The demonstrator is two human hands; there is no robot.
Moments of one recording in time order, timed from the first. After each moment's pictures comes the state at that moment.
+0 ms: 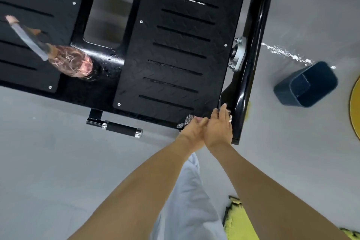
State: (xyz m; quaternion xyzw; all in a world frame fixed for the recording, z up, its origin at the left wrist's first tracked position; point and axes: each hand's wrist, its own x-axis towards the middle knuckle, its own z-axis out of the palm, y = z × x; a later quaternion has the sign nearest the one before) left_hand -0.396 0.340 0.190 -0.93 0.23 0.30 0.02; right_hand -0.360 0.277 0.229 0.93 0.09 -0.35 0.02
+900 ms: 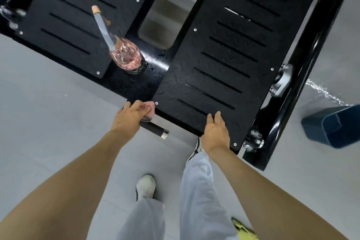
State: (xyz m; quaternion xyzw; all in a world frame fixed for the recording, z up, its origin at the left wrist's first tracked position) left_hand -0.532 0.573 0.201 -0.91 -0.28 0.29 -0.13; right_hand -0.382 0.368 0.223 0.88 0.23 -0.40 0.03
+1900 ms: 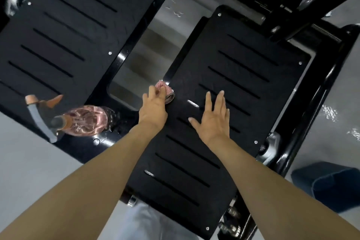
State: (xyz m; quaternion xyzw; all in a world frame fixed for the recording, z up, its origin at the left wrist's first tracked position) left_hand -0.247 0.619 0.175 -0.85 -0.44 0.17 -0.25; right_hand -0.149 0.484 0.188 0.90 0.30 -0.31 0.02
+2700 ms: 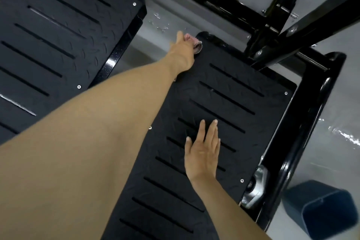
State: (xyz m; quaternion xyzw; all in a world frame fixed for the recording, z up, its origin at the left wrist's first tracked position) left_hand 0.004 0.719 0.181 -0.89 -0.33 0.17 -0.27; right_hand -0.123 0.493 0.175 0.93 0.21 -0.30 -0.05
